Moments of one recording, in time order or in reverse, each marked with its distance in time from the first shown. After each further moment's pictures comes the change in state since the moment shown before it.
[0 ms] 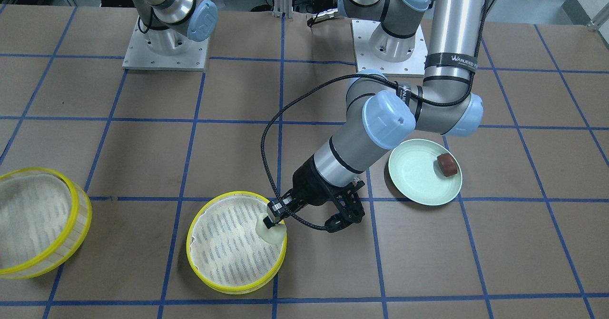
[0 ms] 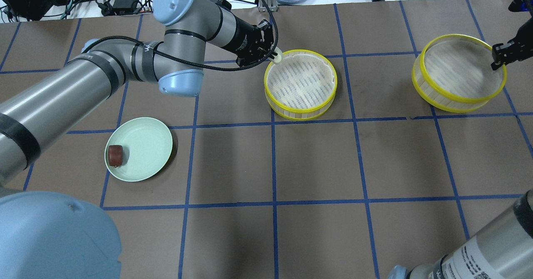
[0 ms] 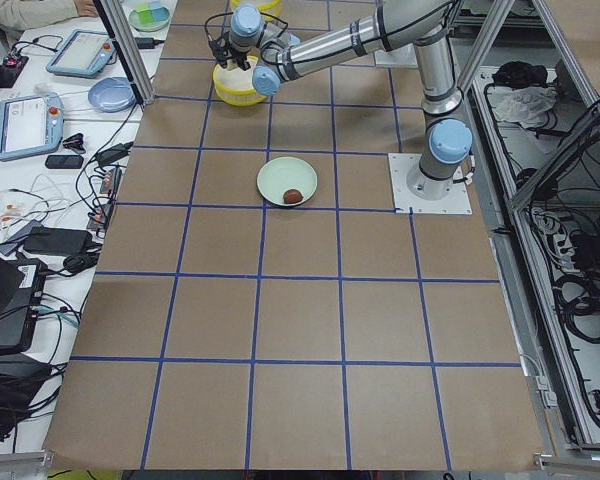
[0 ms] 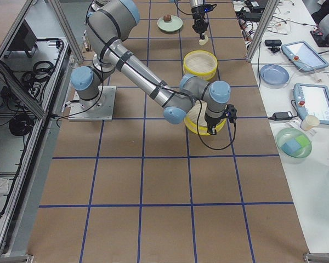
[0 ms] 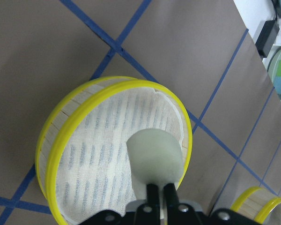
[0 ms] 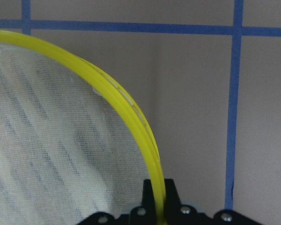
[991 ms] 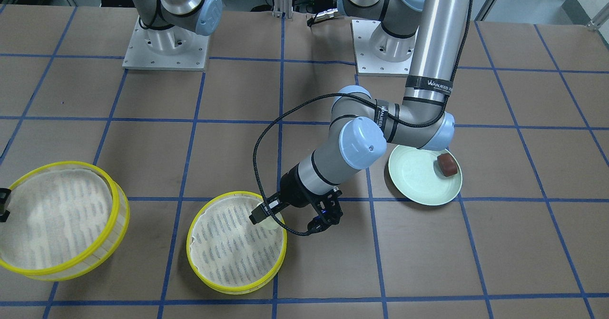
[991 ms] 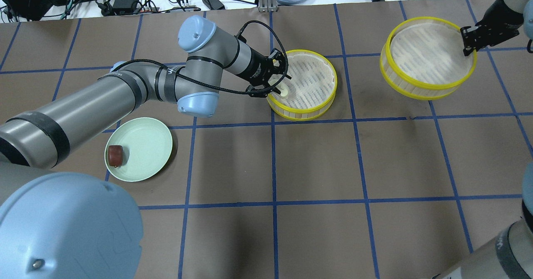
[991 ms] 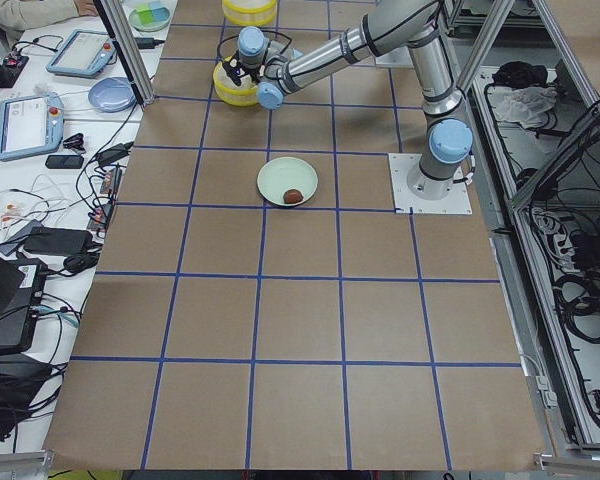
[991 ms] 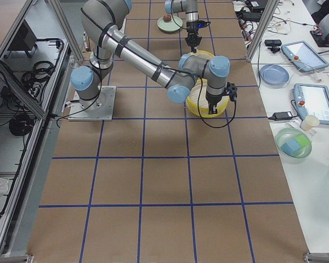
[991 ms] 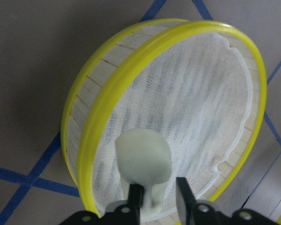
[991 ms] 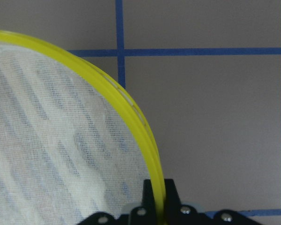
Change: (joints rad) left arm -0.022 -0.058 -0.051 0.008 -0.006 -0.079; right arm 0.161 -0.132 0.041 0.047 -0.029 0.212
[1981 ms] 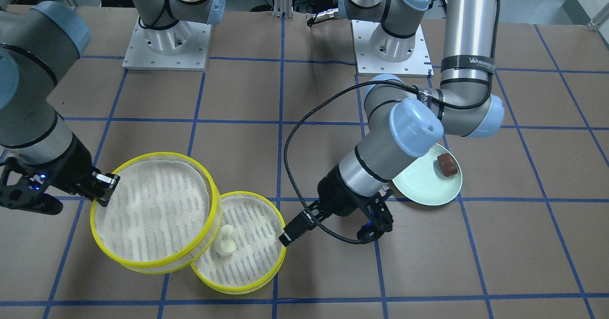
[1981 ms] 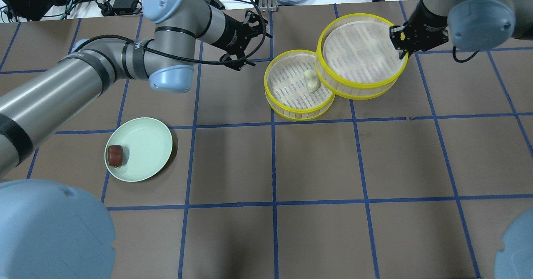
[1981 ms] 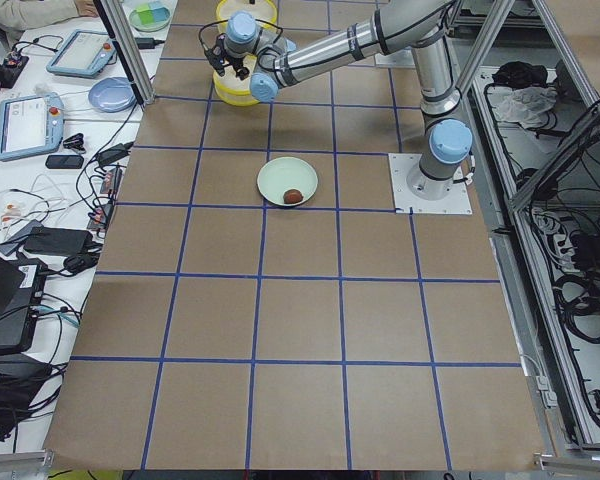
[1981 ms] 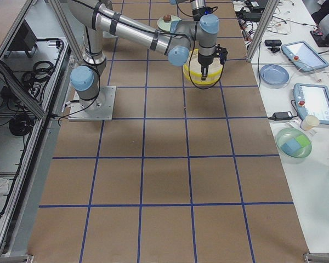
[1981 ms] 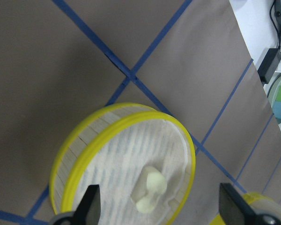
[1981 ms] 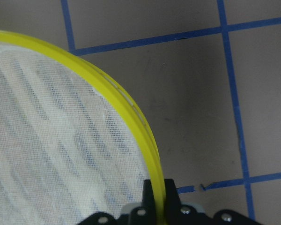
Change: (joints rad) left arm 0.124 0.091 0.073 -0.078 0.044 0.144; right arm 0.289 -0.094 0.084 0.012 -0.009 0.439
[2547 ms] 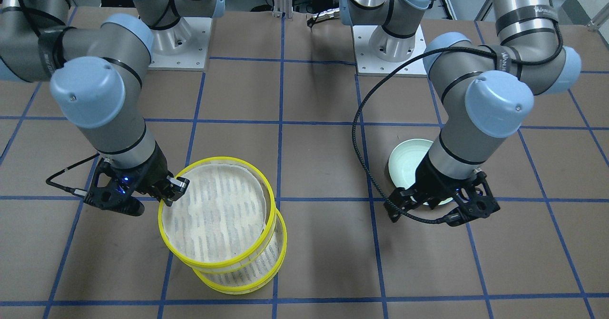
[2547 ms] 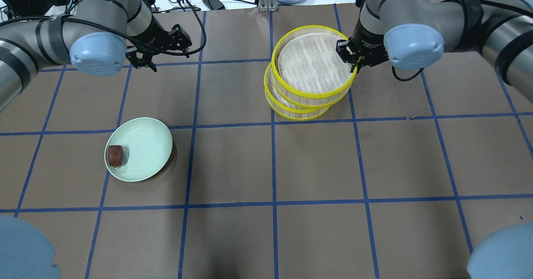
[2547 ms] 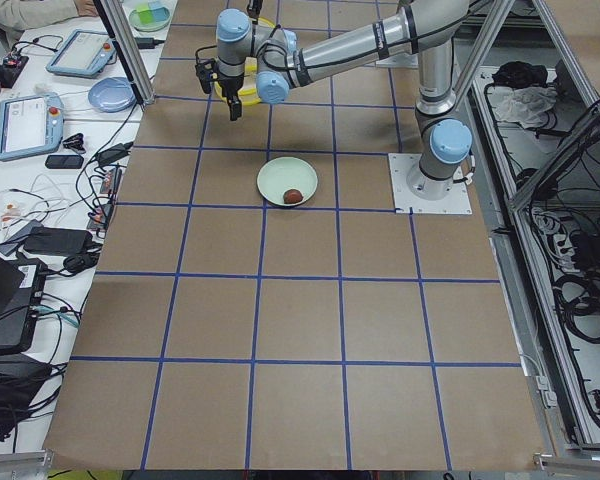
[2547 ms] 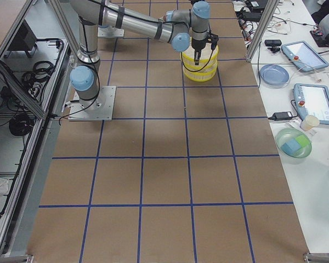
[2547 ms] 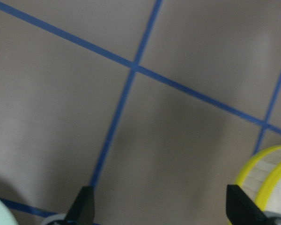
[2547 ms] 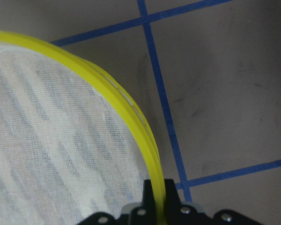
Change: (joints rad) left arm 0.165 0.149 -0.001 -0.424 0.489 0.616; right arm 0.157 0.066 0.025 -0.084 0.000 0.227
